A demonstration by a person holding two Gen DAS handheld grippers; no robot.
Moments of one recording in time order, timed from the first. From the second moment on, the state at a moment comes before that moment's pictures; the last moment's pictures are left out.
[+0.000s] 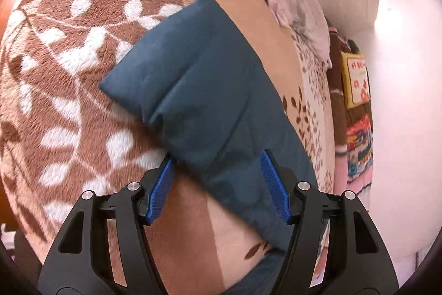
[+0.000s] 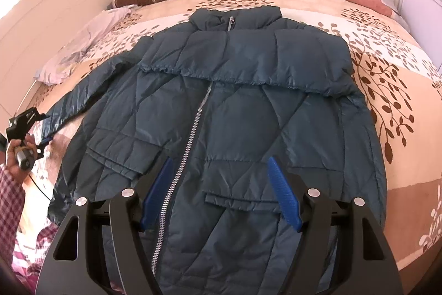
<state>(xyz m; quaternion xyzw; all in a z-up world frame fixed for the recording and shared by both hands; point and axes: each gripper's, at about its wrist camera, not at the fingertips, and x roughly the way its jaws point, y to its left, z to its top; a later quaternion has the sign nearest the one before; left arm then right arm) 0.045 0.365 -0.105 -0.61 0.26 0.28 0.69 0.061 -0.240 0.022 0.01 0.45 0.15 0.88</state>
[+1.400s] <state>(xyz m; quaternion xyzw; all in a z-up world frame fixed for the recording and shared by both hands) 0.245 -0.076 0.057 -0.15 0.39 -0.15 0.89 0.052 -0.386 0.004 0.15 0.42 0.07 0.89</state>
